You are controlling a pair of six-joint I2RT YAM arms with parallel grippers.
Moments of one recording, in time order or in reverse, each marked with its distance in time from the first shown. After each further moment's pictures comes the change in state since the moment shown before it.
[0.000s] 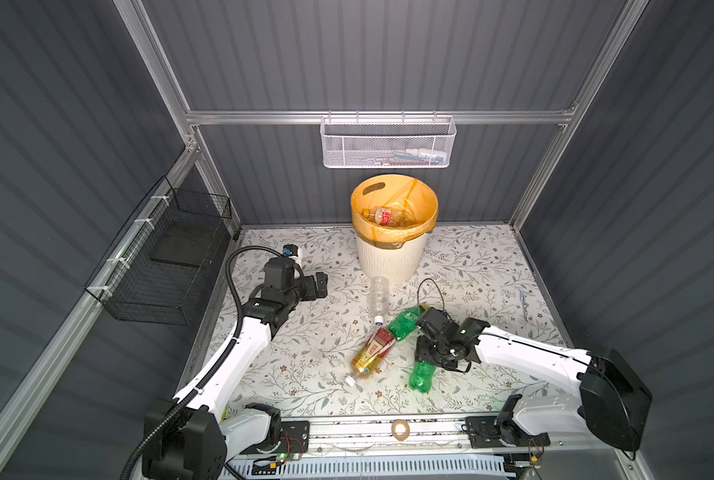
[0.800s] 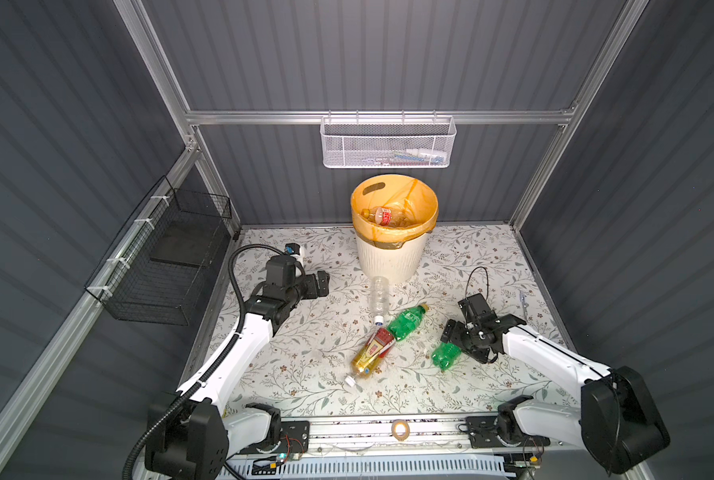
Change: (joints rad) left arm 0.000 0.027 0.013 0.005 0.016 -0.001; right arm -0.399 -0.073 -0.108 0.076 -0.081 -0.155
